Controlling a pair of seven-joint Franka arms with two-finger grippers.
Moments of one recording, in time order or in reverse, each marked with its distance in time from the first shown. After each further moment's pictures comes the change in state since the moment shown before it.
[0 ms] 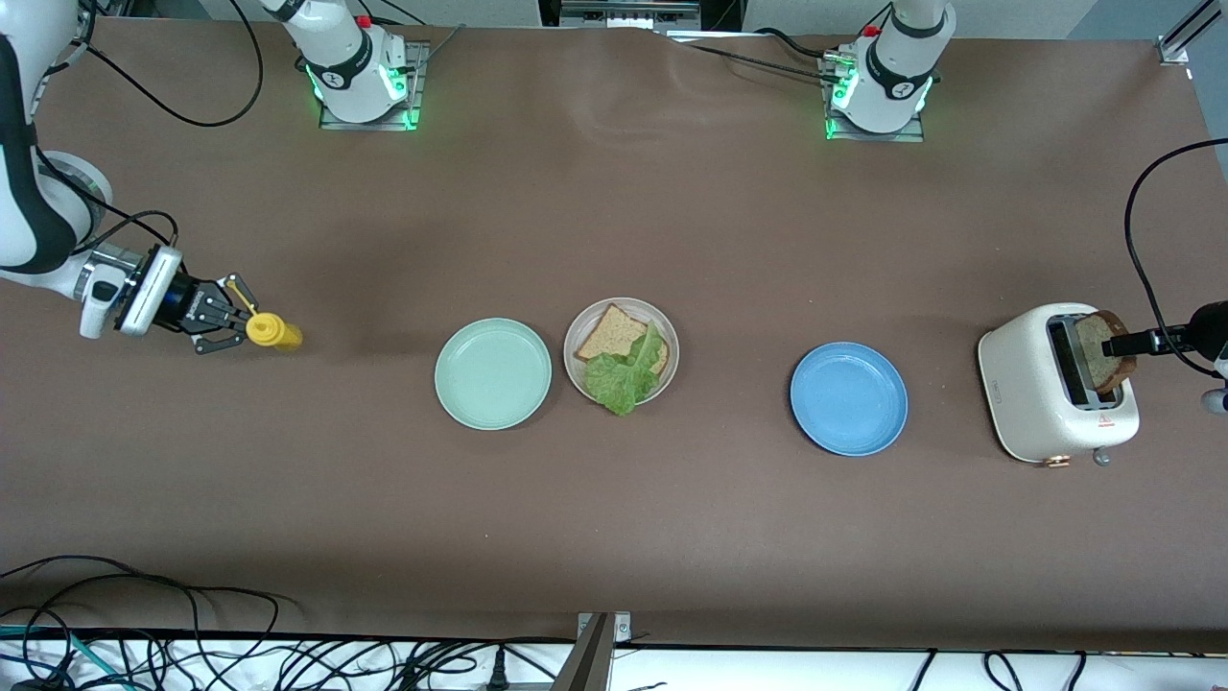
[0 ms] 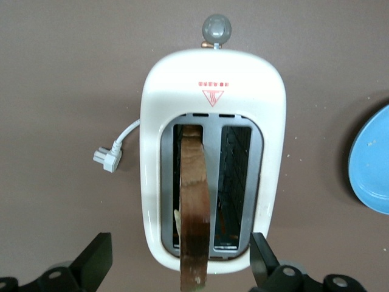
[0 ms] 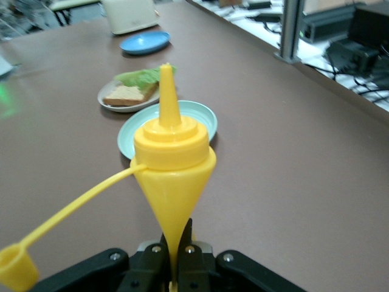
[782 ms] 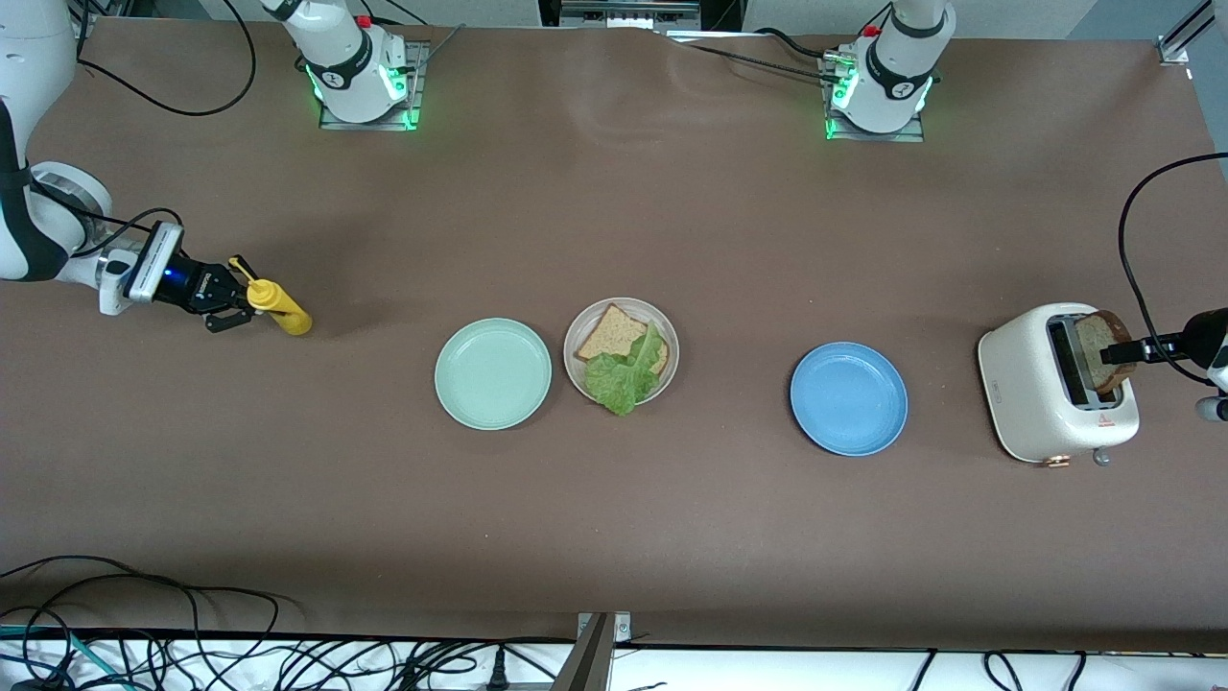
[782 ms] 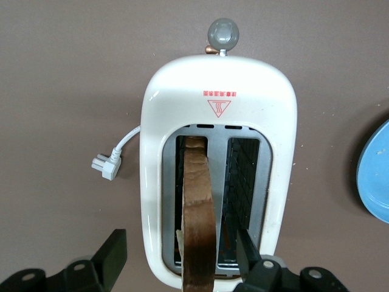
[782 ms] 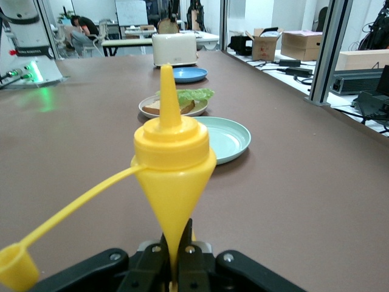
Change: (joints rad) left arm 0.001 0.027 0.001 0.002 0.000 0.017 -0.005; right arm -0.053 0.159 -0.092 -0.006 0.071 -0.255 -0.359
